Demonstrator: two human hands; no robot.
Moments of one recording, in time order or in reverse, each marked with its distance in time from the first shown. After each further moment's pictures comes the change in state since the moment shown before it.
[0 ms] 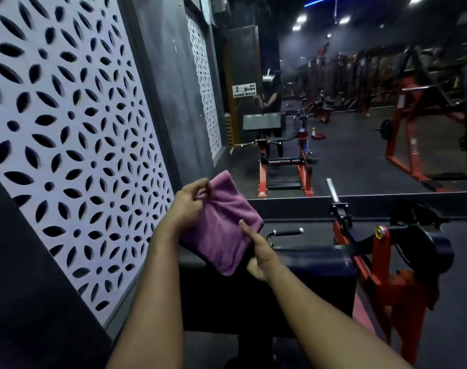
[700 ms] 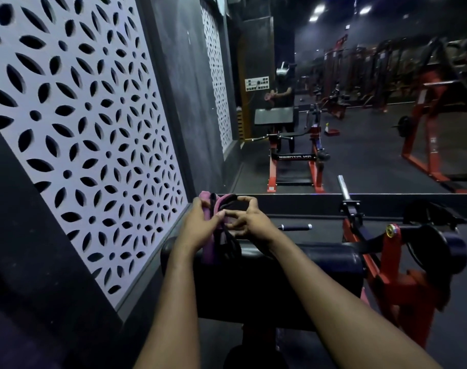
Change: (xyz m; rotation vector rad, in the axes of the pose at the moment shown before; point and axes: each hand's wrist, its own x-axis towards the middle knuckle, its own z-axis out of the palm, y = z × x) left_hand -0.046 -0.026 0.032 0.008 0.134 -0.299; right_hand -0.010 -0.038 0.042 -0.419 -0.187 -0.153
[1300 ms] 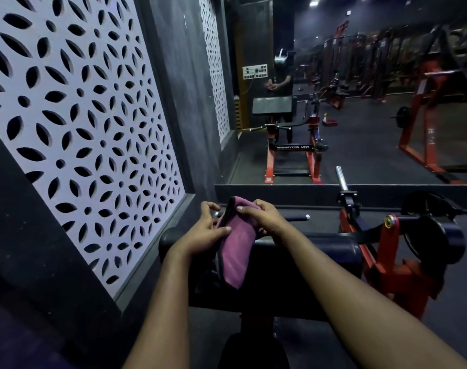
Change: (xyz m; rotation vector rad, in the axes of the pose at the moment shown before) left_hand 0.001 -0.041 0.009 -0.215 -0.462 -0.057; right_hand 0.010 0.019 -0.040 -0.336 0.173 0.007
